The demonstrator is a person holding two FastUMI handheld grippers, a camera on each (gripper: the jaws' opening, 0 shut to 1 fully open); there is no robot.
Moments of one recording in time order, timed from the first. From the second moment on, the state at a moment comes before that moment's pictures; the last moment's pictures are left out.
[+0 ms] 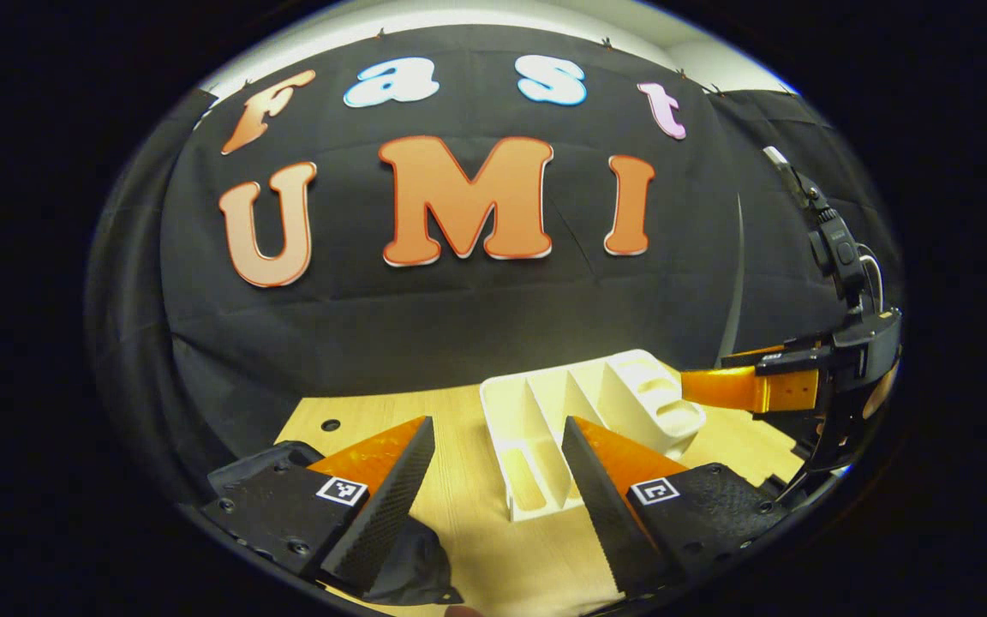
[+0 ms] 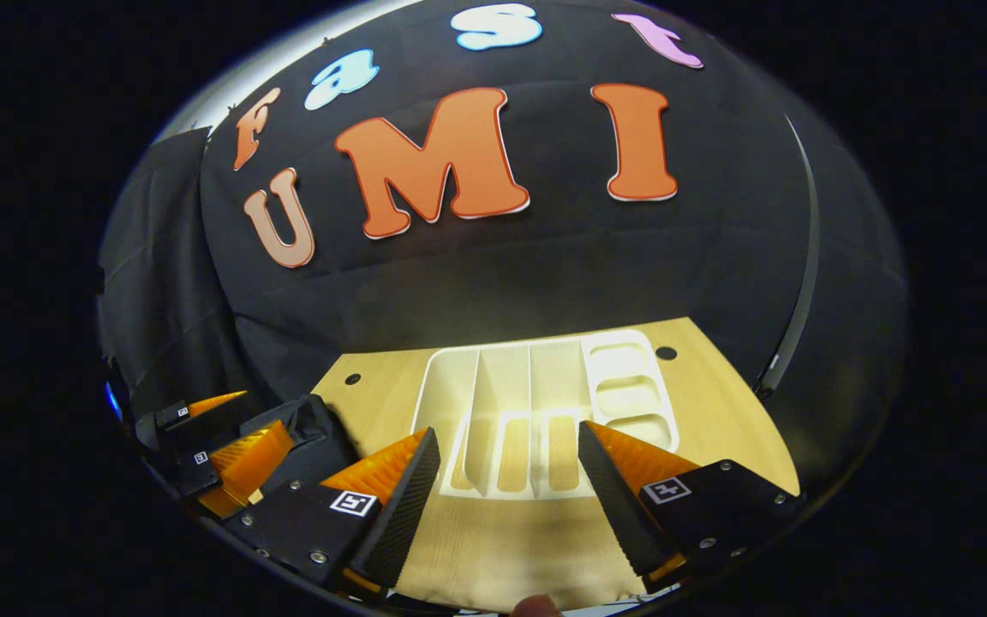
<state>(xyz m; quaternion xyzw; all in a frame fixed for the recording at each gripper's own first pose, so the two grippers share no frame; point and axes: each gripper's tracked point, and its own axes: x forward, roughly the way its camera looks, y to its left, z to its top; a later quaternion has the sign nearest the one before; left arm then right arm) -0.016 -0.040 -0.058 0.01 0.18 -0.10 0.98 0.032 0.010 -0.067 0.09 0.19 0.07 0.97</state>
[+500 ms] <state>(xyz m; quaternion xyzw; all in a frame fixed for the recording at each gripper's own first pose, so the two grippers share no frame) -0.013 -0.033 -0.014 -0.01 0.11 -0.04 0.99 0.020 -0.014 -0.009 0.08 0.09 0.04 0.99</state>
